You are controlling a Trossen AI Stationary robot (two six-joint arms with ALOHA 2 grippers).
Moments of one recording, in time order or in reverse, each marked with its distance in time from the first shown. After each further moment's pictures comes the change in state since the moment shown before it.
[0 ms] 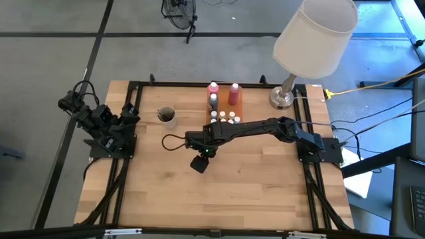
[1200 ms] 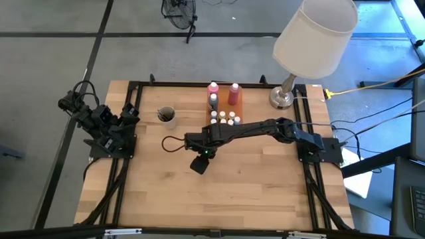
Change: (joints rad) left arm 0.000 0.000 0.000 0.000 0.016 -0.017; right arm 0.006 0.023 0.000 0.007 0.000 -0.007
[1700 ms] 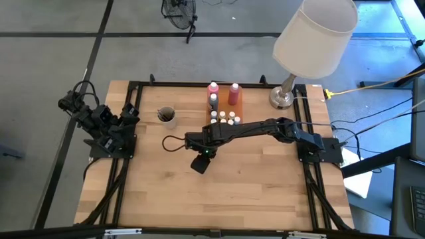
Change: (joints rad) left arm 0.000 0.000 0.000 0.000 0.000 0.000; right arm 0.000 -0.003 0.001 -0.018 0.000 0.000
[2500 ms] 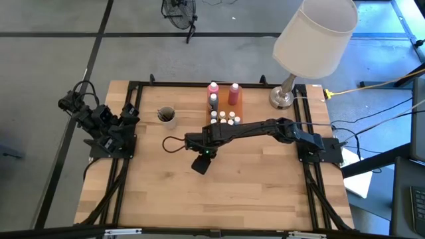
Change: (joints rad) left arm 0.000 0.000 0.000 0.000 0.000 0.000; right arm 0.003 0.000 0.013 -0.020 -0.003 -0.021
